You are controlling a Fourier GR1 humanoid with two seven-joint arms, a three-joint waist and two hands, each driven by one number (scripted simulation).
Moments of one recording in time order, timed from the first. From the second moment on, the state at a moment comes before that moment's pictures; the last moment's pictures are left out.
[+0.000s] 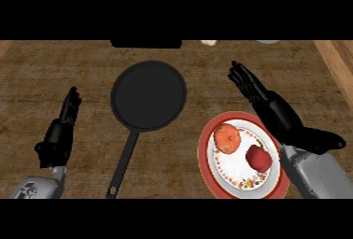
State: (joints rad) left arm -0.11 0.37 -0.19 -1.40 0.13 0.33 -0.19; right arm -0.35 -0.34 0.29 -1.54 -0.26 0.11 -0.18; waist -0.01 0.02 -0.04
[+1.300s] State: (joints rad) left arm -0.08 0.55 -0.08 -1.28 0.18 0.26 0.17; right arm 0.27 -0.25 0.22 -1.89 0.59 -0.78 0.12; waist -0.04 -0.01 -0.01
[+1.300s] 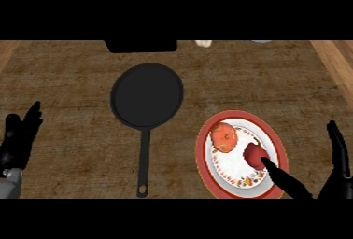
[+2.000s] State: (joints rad) left arm -0.13 0.54 -0.11 -1.29 0.16 0.25 0.20; right arm 0.23 -0.35 0.26 -2.02 1.00 -0.12 0.86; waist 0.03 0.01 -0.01
